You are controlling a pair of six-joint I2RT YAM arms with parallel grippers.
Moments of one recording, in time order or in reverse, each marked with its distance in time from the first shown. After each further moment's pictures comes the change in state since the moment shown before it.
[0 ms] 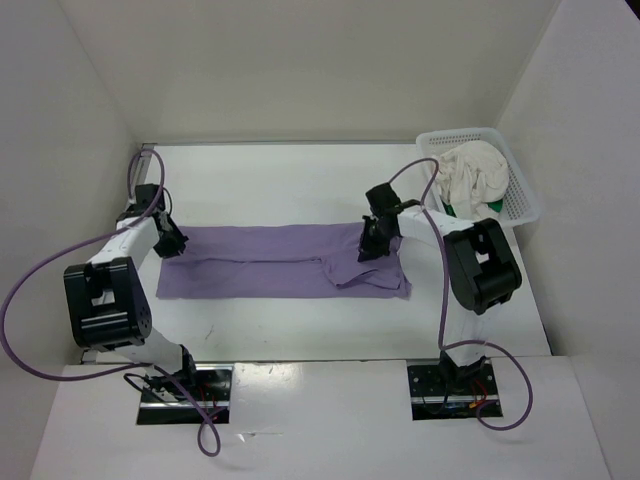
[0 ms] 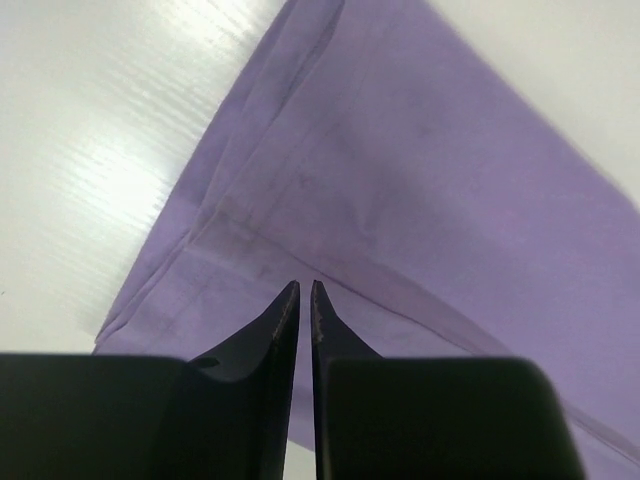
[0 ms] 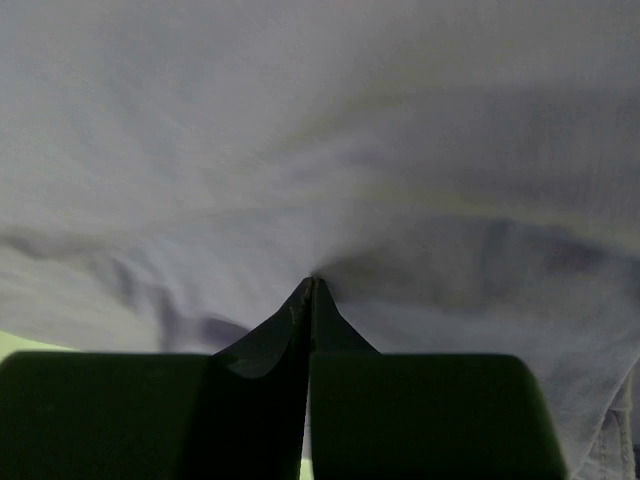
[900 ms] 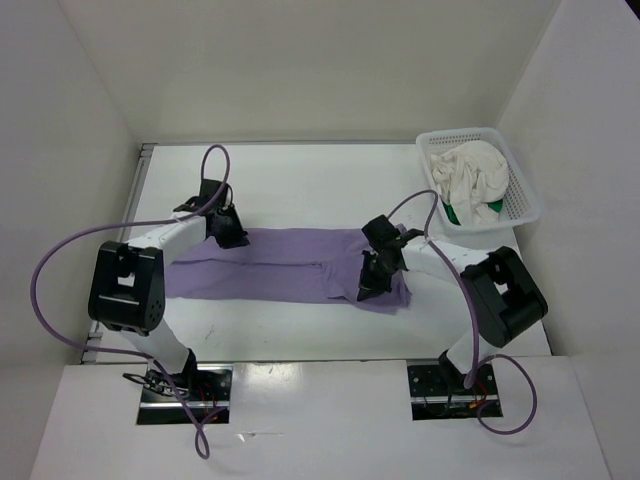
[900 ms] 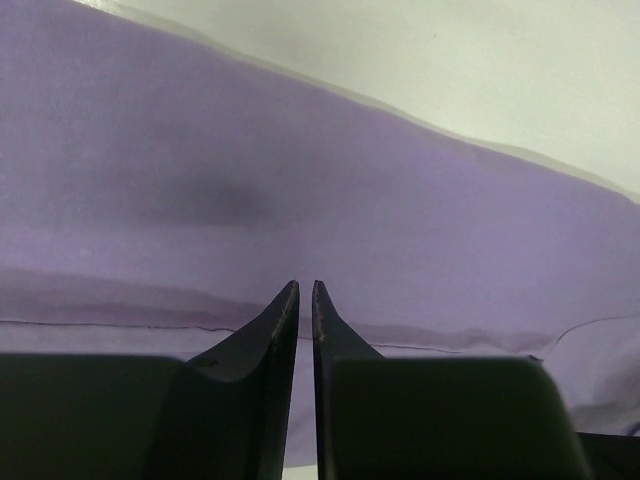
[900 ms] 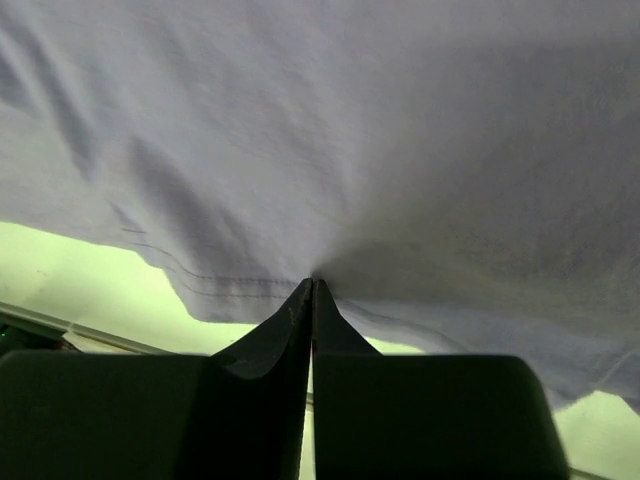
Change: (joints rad) left arm -0.370 0.102 0.044 0.151 0.220 -0.138; right arm 0.138 -0.239 -0.308 -0.051 -0.069 0.154
